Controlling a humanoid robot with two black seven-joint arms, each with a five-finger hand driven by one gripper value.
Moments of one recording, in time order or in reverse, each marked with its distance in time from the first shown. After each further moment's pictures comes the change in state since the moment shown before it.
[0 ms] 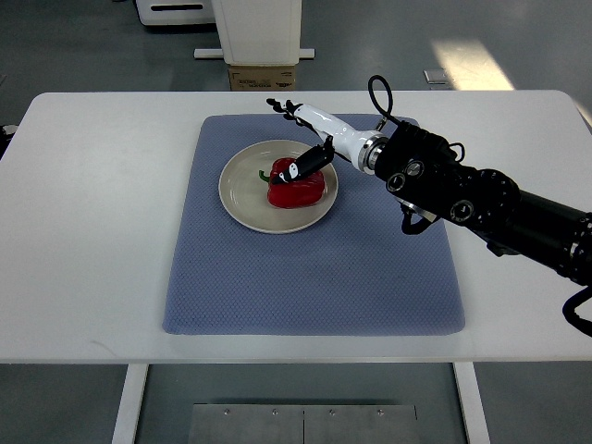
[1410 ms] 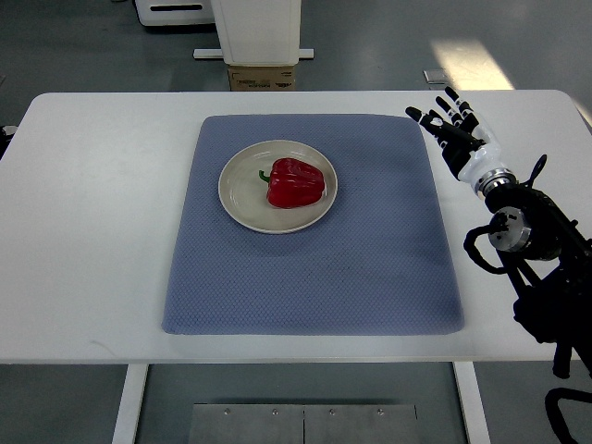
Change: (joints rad) left arm 0.000 0.000 0.000 0.000 0.000 0.000 0.000; right arm -0.589 -0.039 1.175 0.209 0.001 0.001 -0.143
